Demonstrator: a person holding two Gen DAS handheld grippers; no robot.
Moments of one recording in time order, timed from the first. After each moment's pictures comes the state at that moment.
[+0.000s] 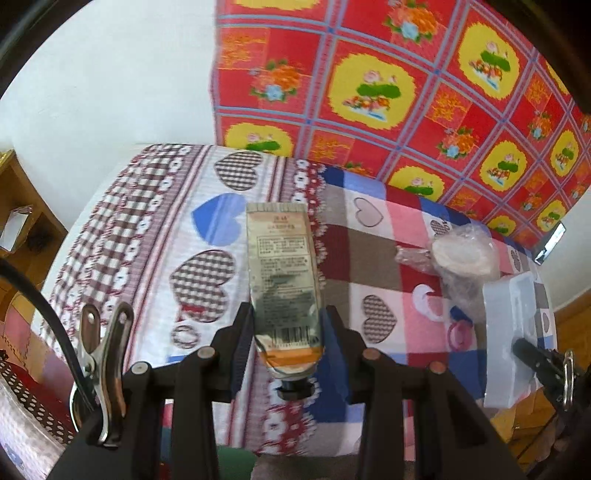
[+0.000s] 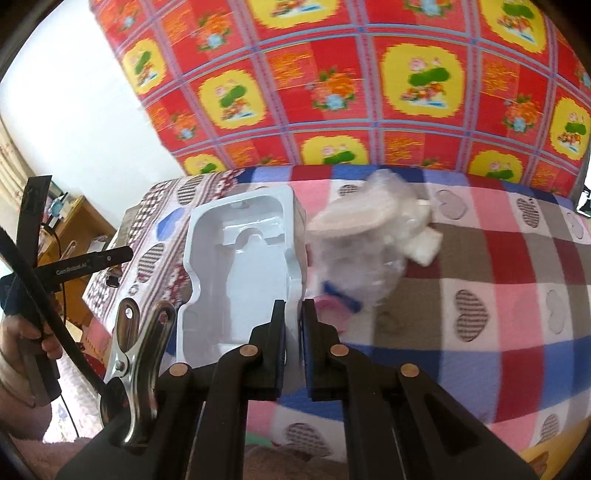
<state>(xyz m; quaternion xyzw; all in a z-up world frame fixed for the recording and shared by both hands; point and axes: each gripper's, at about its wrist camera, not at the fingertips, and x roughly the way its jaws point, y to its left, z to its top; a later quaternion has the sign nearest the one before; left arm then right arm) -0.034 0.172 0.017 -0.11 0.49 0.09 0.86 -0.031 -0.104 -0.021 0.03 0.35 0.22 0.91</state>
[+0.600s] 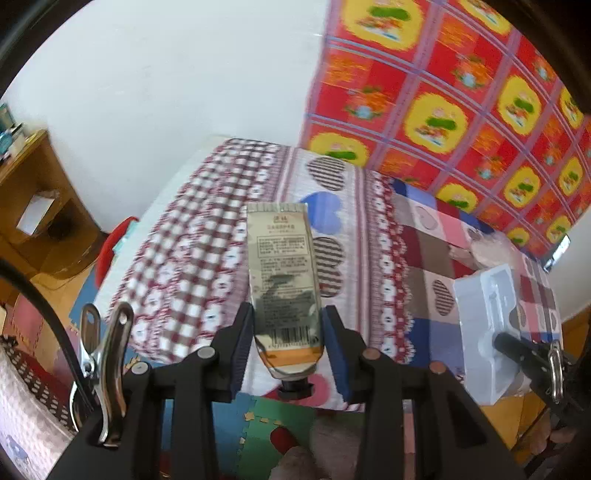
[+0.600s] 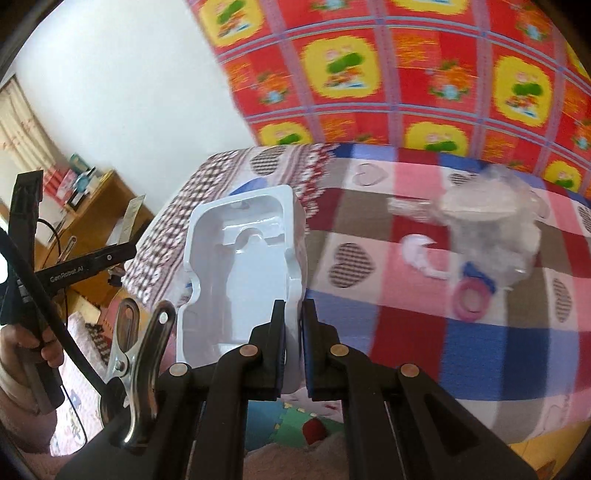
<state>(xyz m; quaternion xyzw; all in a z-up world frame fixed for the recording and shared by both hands) -0.117 0.285 0.028 -0.13 0.48 0.12 0.86 -0.069 0.031 -0.030 0.00 0.36 0.29 0.89</state>
